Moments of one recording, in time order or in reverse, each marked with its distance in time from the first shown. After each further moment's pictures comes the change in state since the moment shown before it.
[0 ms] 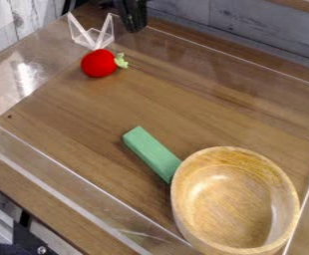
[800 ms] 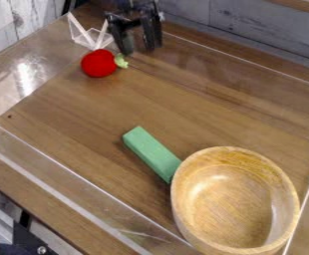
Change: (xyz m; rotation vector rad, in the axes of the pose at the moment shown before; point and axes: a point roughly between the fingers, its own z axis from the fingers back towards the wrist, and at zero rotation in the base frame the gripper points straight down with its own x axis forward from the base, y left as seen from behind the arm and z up) arm 0.002 -0.002 -0.029 -0.074 0.075 -0.142
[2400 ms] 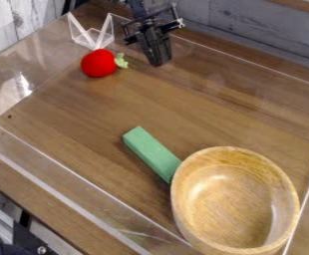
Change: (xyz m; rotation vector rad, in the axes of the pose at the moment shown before) arm -0.034 -0.054 -0.015 -0.095 0.007 -0.088
